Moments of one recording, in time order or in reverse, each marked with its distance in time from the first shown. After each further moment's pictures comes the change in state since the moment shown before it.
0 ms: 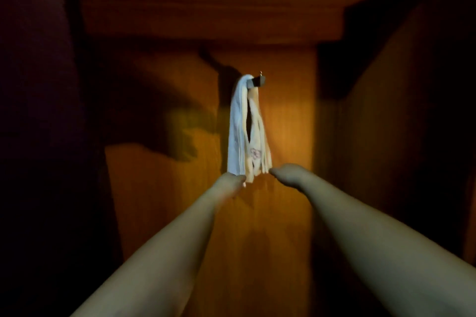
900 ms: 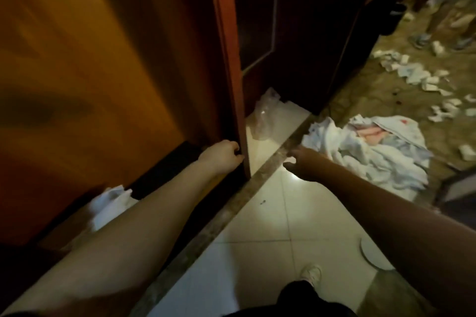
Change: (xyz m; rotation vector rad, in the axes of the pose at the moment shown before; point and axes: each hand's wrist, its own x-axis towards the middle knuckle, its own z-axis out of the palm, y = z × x) left_hand -0.279 -0.129 0.397 0.904 -0.864 0.385; right_hand -0.417 0.470 0.078 -0.229 -0.199 0.576
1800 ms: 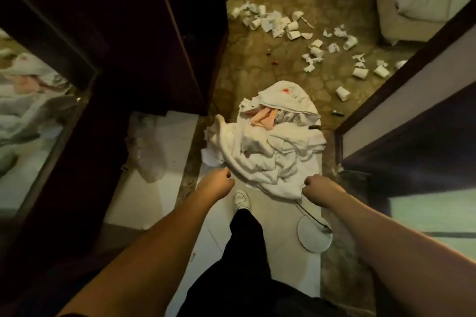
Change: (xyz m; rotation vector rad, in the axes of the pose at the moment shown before) left_hand 0.407 0.369 0.147 0.138 -0.407 0.278; right_hand 0.099 0.501 -0.014 0.326 -0.205 0.720
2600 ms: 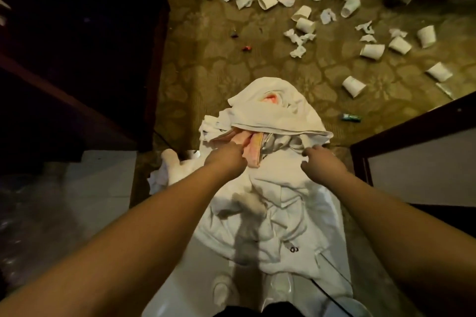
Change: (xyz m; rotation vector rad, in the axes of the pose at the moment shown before) left_hand 0.553 0.120 0.001 0.295 0.004 0.287; right_hand 0.502 0.069 -0.092 0.122 0.219 0.090
